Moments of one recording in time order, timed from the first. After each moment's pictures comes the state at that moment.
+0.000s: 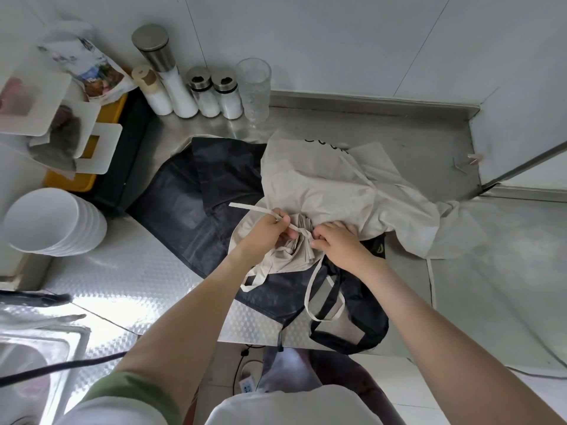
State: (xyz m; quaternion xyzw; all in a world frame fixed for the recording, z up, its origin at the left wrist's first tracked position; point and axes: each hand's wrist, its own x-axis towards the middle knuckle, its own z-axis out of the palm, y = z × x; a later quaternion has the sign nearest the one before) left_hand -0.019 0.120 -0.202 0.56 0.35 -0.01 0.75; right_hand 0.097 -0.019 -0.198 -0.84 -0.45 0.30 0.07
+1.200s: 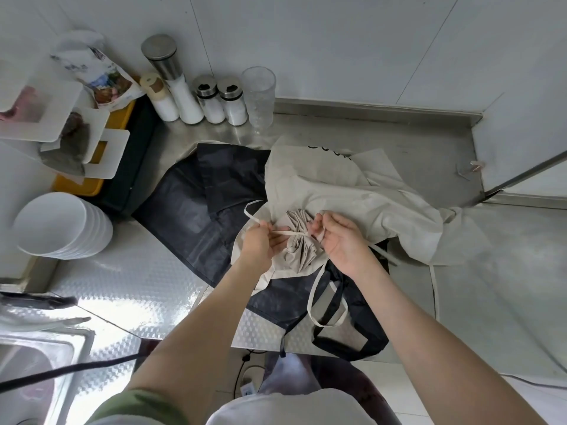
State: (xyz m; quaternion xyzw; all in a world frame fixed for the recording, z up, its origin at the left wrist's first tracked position) left_hand -0.021 0.116 -0.193 0.30 0.55 0.11 0.77; right_hand 0.087 -0.006 -0.188 -0.43 -0.01 0.49 0.76
